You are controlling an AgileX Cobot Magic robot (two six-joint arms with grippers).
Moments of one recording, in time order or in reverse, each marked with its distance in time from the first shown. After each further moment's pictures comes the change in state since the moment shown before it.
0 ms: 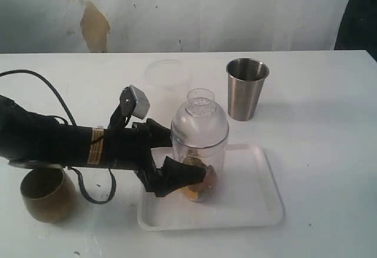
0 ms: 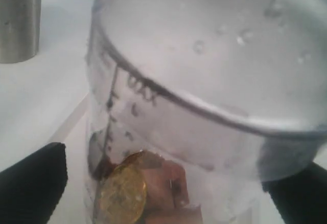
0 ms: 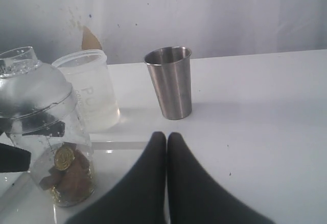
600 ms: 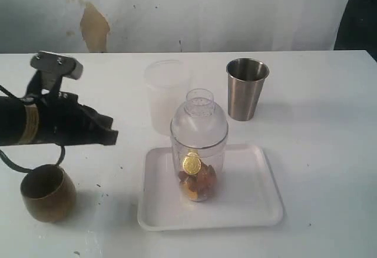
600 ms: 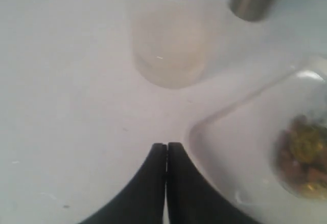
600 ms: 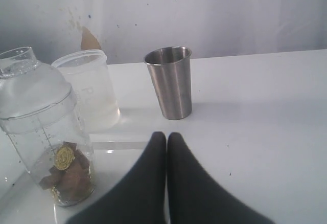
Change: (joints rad) left arm 0.033 -0.500 0.143 0.219 0.801 -0.651; right arm 0.000 0.000 0.000 0.000 0.000 0.001
